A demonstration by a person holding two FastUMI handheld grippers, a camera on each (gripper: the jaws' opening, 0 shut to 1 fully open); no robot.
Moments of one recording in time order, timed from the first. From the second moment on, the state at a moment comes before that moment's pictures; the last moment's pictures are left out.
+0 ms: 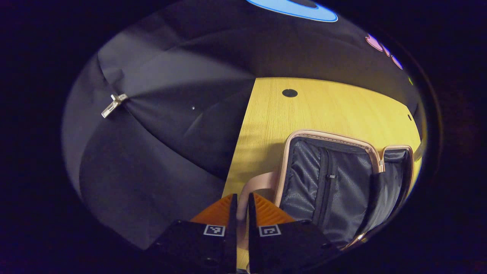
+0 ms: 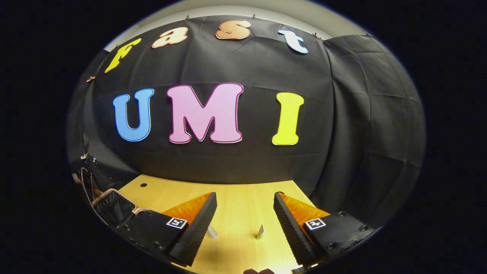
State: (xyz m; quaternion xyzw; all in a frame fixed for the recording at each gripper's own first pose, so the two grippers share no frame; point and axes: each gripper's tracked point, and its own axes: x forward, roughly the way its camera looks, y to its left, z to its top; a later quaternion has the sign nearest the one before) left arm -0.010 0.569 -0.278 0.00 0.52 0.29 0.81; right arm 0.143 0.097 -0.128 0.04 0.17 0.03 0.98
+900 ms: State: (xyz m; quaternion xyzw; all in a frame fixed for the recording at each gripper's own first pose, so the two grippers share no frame) left arm 0.205 0.098 -0.033 -0.04 0.12 -0.02 0.99; right arm 0.163 0.062 -0.128 0.00 0.10 0.06 0.99
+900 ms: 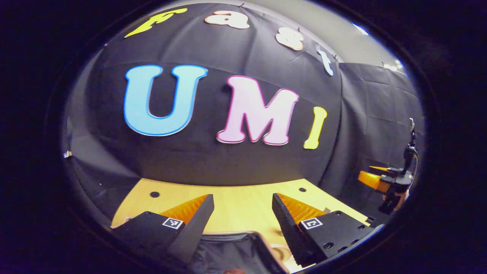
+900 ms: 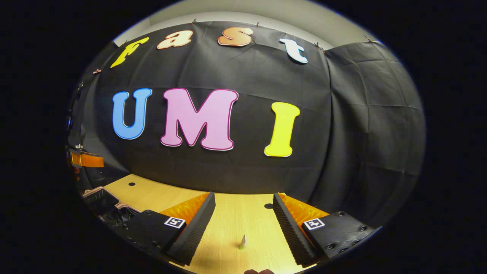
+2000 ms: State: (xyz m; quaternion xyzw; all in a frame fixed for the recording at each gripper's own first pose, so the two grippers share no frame) left arm 0.312 -0.016 -0.309 -0.02 0.38 -0.01 0.93; right arm 0.174 0.048 -0.331 -0.01 0.25 0.18 0.95
